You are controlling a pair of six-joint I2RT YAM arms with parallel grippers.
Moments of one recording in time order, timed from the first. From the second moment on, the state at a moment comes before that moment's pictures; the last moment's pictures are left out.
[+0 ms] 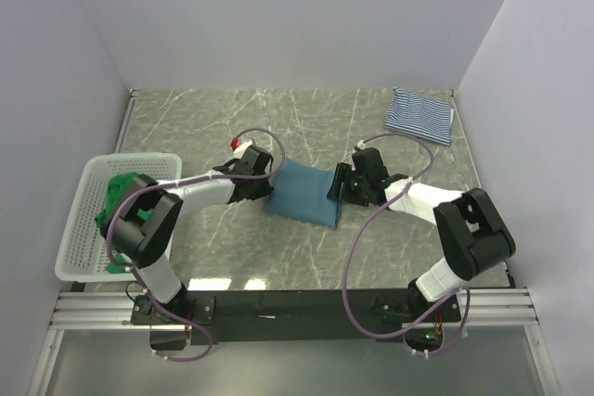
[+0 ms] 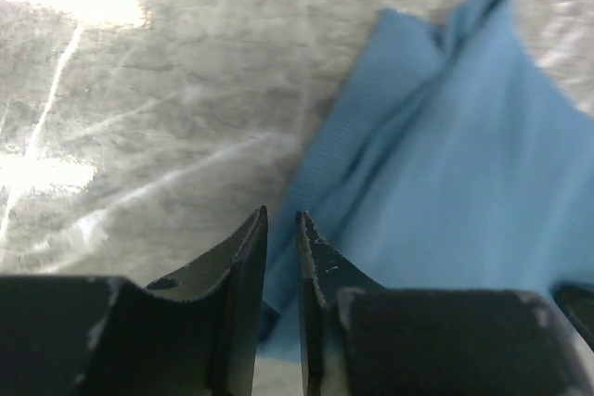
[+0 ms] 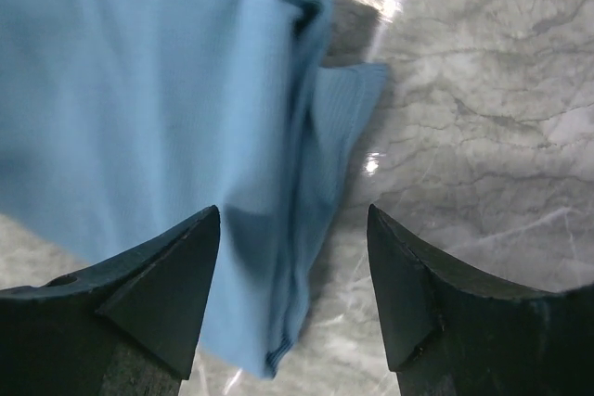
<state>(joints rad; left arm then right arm) -0.60 1.68 0.93 -0.16 -0.21 -0.87 0.43 1.53 0.75 -0.09 -0.08 0.59</state>
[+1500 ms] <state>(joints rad) -0.53 1.27 0.98 -0.38 -0.04 -0.80 0.11 2.08 1.59 -0.31 -0.36 0.39</state>
